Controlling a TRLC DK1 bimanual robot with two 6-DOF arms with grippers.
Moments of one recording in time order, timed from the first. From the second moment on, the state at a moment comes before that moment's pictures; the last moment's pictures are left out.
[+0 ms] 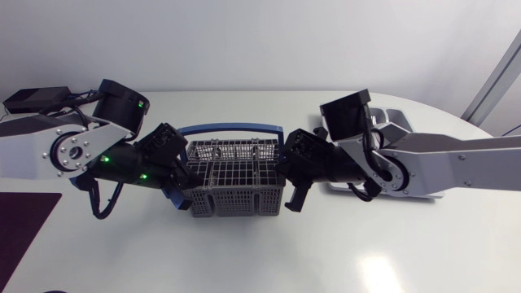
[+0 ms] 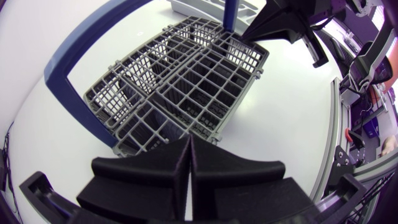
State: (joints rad) left arm -0.35 1.42 0.85 -0.40 0.35 0.43; right arm 0.55 1.56 0.82 0.02 -0.21 -0.61
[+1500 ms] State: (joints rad) left arm -0.22 1.33 0.81 -0.44 0.35 0.52; right arm 0.35 1.84 1.12 -0.04 -0.53 -0.59
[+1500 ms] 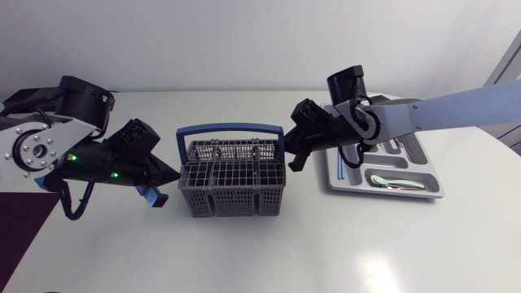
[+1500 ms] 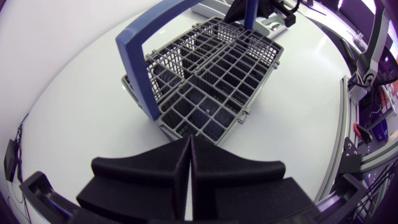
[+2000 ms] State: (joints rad) left arm -0.19 1.35 0.81 -0.39 0.29 0.53; right arm 0.29 1.55 0.97 -0.04 -0.51 -0.58
